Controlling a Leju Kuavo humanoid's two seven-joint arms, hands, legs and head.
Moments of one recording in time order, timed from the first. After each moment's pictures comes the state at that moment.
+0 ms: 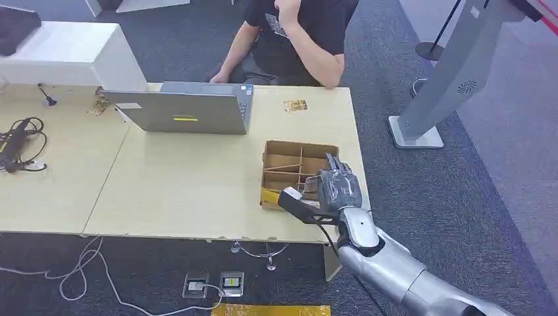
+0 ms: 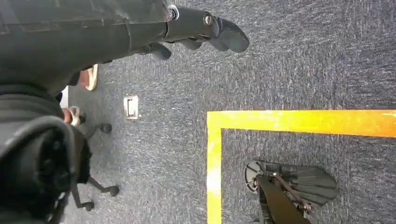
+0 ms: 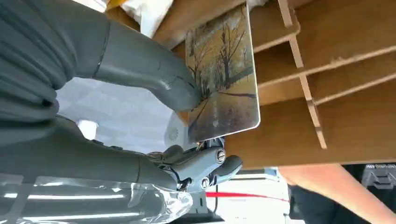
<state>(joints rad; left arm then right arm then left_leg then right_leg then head) -0.13 0.05 -1.39 -0.28 0.91 0.39 0.07 -0.62 -0.19 1.07 -1.03 0.73 -0.39 0.58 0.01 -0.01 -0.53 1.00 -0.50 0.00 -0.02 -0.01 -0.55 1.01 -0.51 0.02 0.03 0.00</state>
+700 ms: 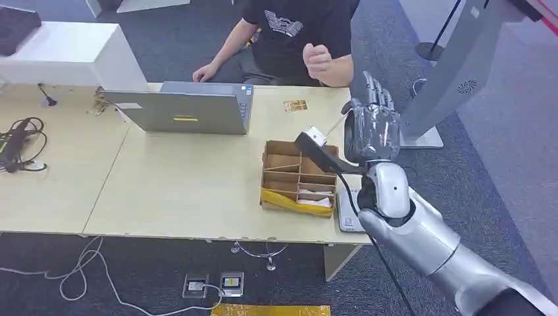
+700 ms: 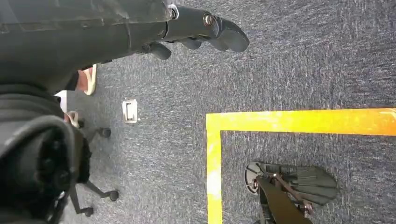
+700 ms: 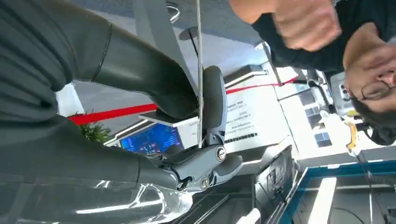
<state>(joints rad) -0.13 0.05 -1.39 -0.28 0.88 0.39 0.07 -0.74 -0.30 0.93 -1.34 0.94 -0.46 0.70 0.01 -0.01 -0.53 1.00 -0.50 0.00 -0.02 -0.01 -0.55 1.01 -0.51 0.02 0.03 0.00</state>
